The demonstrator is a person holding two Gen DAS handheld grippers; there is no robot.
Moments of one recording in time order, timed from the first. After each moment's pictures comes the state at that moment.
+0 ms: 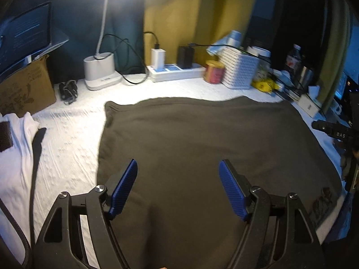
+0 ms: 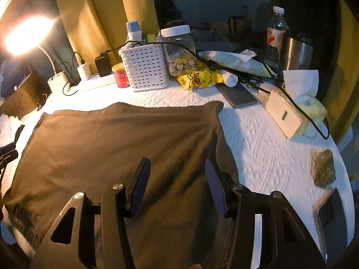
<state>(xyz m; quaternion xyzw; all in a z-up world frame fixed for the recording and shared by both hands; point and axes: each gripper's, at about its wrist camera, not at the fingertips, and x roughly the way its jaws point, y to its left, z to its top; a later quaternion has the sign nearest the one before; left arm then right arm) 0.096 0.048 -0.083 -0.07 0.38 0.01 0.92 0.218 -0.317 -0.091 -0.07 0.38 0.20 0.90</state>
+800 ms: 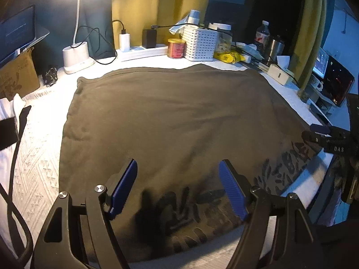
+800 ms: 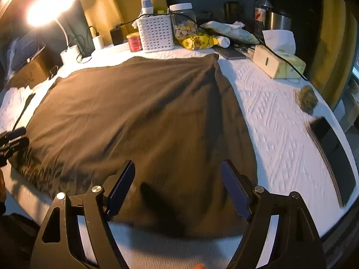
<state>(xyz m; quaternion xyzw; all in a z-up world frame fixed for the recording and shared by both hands) 0.038 -0.021 -0.100 -0.06 0.40 -0.04 0.91 0.100 -0.347 -0.120 -0.08 0.42 0.19 0.89</state>
